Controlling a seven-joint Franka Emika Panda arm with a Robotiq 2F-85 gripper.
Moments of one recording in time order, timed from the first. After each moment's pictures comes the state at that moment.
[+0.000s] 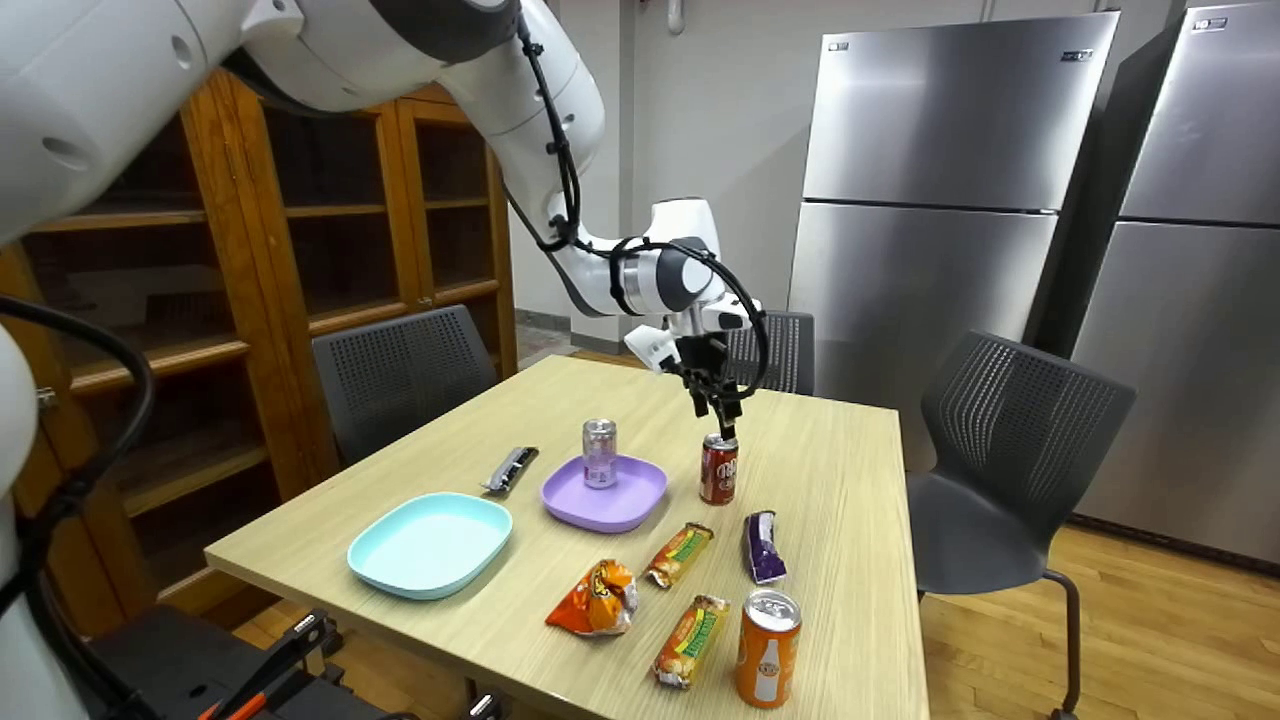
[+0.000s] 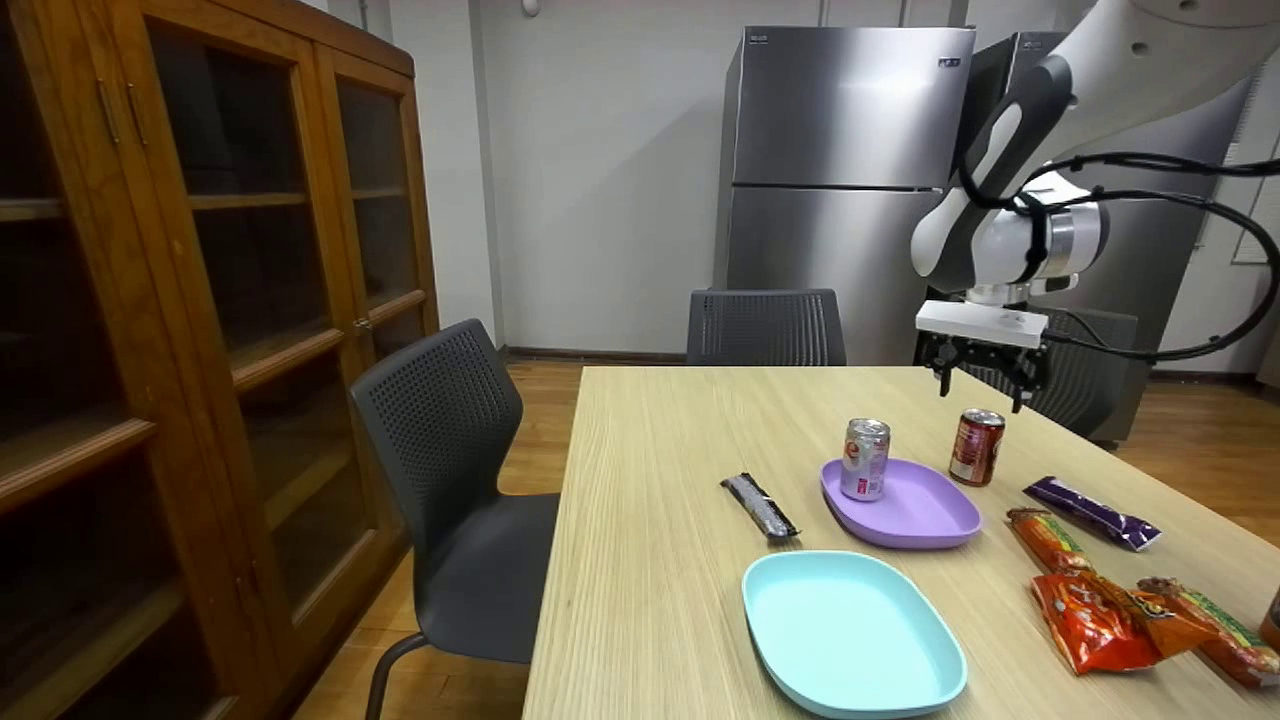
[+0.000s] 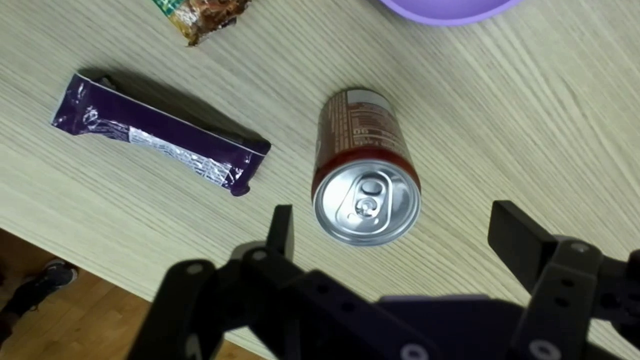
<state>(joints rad) 0.07 0.83 -0.30 -1.58 0.05 2.53 0.62</state>
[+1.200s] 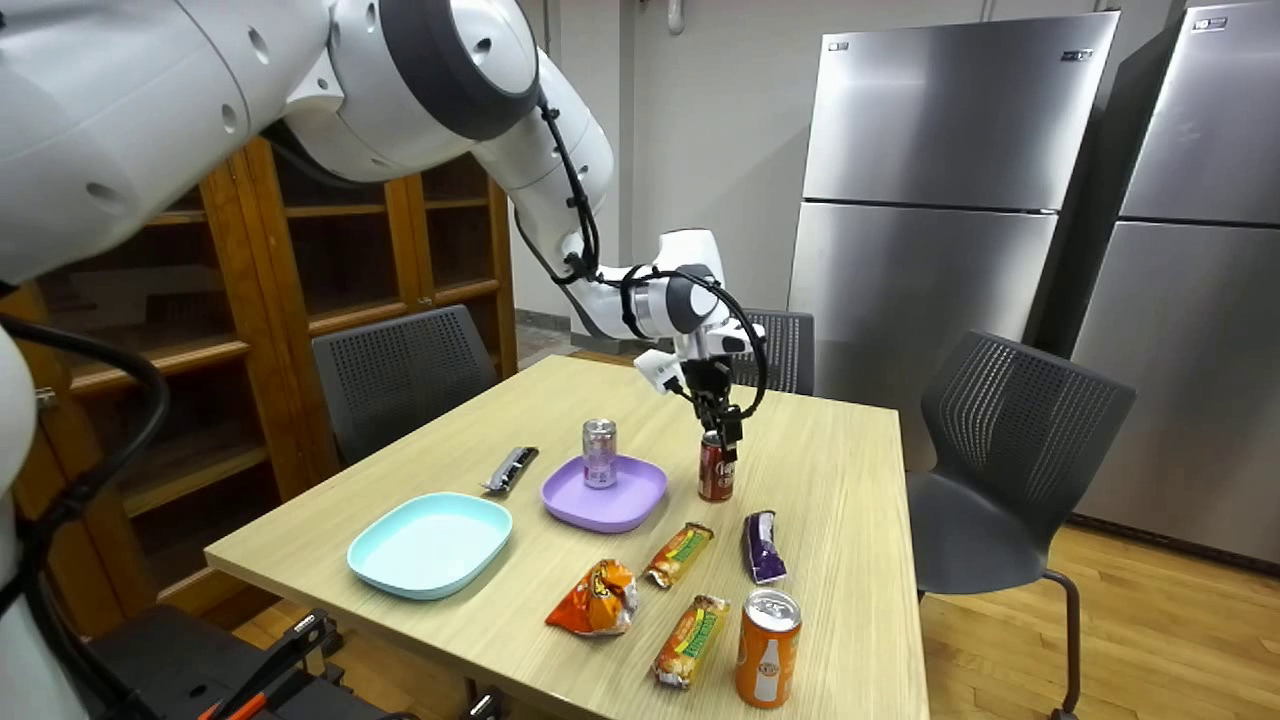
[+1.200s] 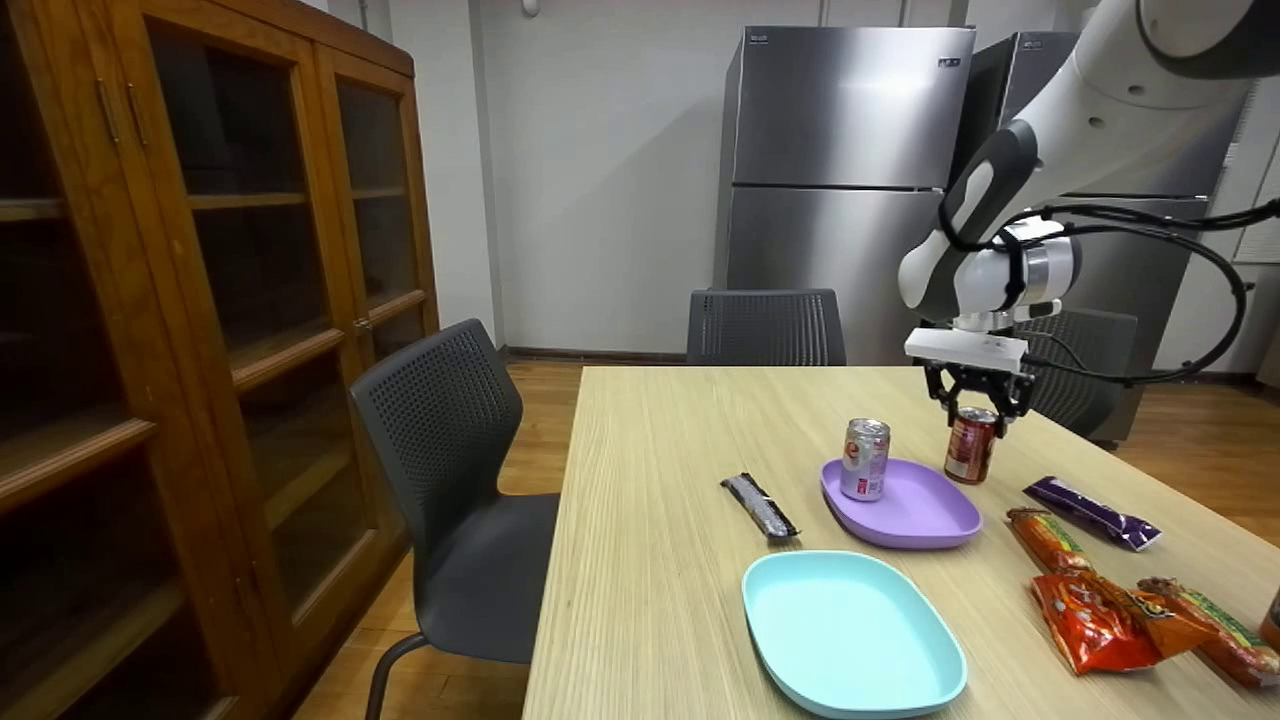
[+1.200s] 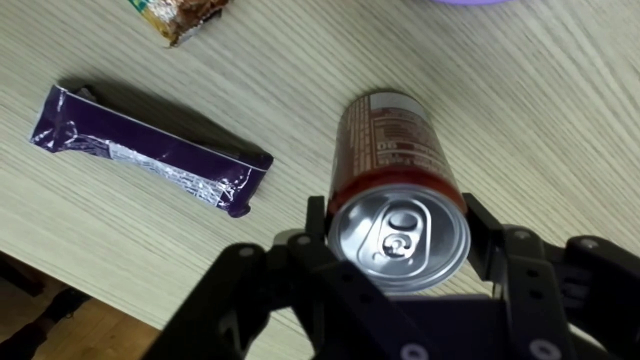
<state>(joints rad) 0.06 0.99 -0.33 -1.40 0.05 2.44 0.69</state>
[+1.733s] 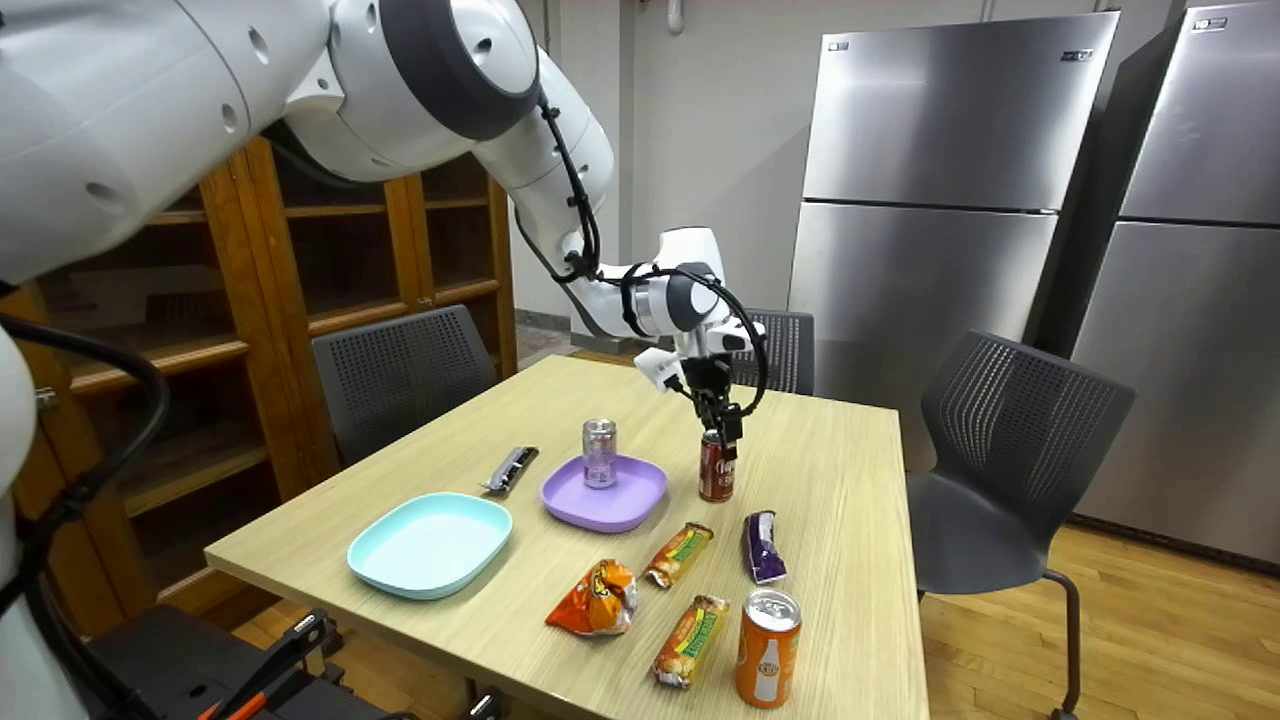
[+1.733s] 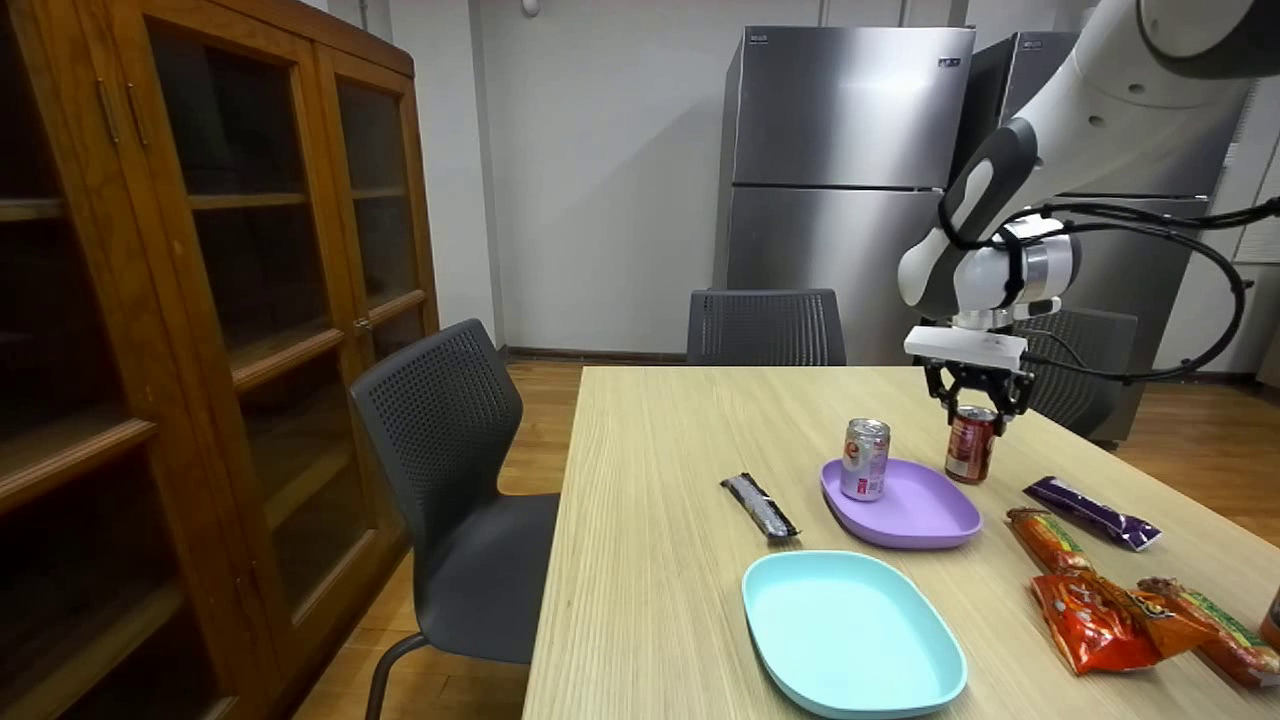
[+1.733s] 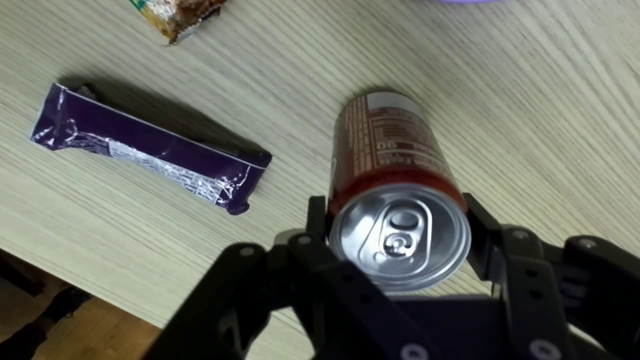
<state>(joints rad) 0.06 0.99 -0.33 -1.40 0.05 2.43 0.69</state>
